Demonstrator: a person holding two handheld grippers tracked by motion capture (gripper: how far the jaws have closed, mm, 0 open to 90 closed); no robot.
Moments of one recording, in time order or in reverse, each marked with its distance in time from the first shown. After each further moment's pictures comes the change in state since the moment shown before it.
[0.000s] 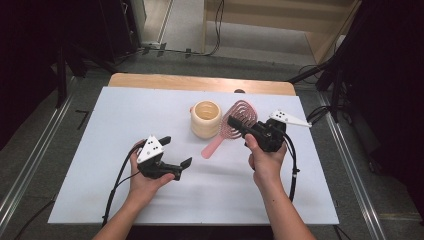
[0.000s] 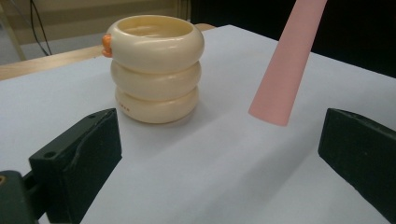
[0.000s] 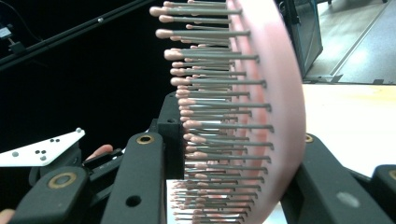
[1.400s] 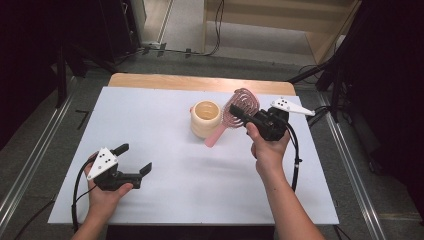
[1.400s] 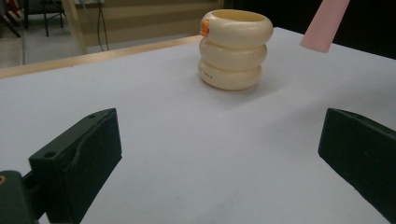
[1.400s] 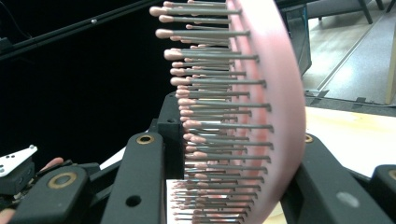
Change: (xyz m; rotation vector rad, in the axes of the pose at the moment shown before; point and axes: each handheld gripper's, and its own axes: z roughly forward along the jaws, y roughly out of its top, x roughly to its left) left arm 0.043 -0.038 -0.085 -0.046 0.157 -0.020; right arm -0.001 0.028 0.005 -0.016 -0.031 -0.076
